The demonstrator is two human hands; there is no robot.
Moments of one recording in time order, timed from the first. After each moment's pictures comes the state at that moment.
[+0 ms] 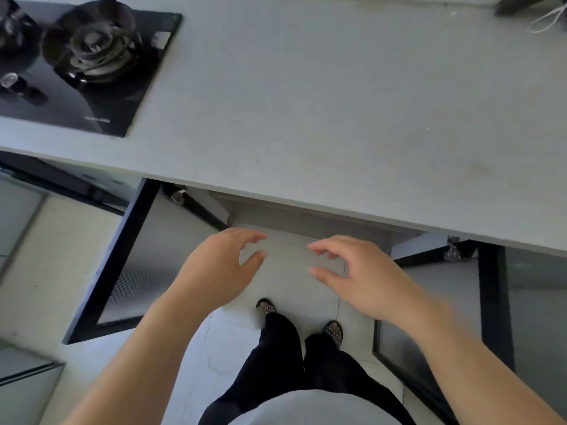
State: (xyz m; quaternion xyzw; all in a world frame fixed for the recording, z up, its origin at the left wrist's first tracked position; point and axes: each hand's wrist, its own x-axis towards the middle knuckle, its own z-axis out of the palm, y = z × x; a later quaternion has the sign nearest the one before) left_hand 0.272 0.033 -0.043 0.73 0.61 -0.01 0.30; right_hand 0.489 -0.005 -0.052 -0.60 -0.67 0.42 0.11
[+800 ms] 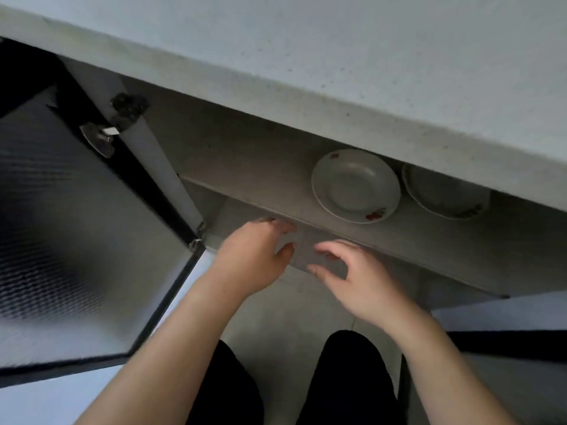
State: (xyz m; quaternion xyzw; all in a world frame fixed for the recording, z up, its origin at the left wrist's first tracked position) left_hand 0.295 0.113 -0.390 0.75 0.60 0.08 0.25; right_hand 0.473 0.086 -0.403 -0.60 -0.71 0.33 0.17
